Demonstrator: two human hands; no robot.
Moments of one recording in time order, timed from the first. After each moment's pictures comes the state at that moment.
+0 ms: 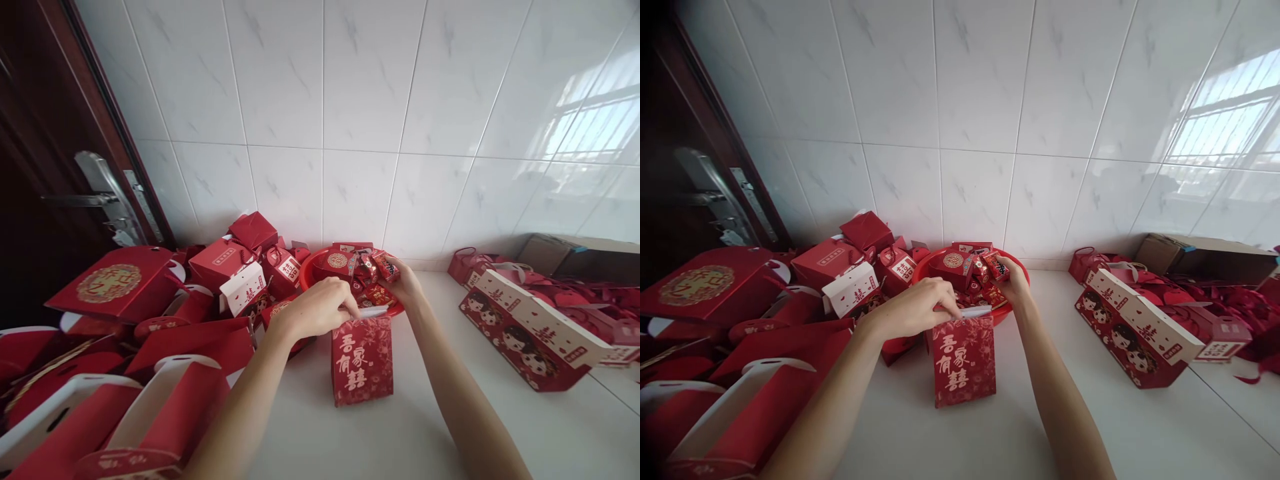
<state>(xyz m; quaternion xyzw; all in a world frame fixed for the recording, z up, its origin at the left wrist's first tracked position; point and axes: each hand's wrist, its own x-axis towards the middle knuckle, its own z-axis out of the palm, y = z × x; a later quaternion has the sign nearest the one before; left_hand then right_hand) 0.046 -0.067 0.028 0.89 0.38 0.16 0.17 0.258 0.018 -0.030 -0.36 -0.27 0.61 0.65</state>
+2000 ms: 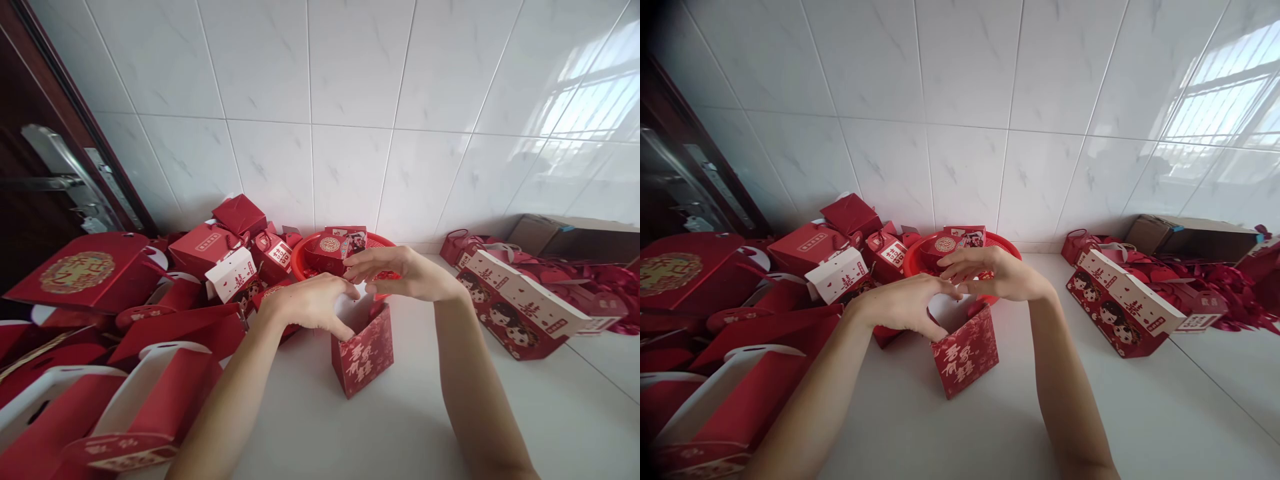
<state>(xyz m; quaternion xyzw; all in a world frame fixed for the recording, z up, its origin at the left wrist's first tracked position) 0.048 -0.073 0.028 0.87 0.42 0.11 0.23 0.273 -0.069 0.038 -0.21 -0.83 0.41 0.30</state>
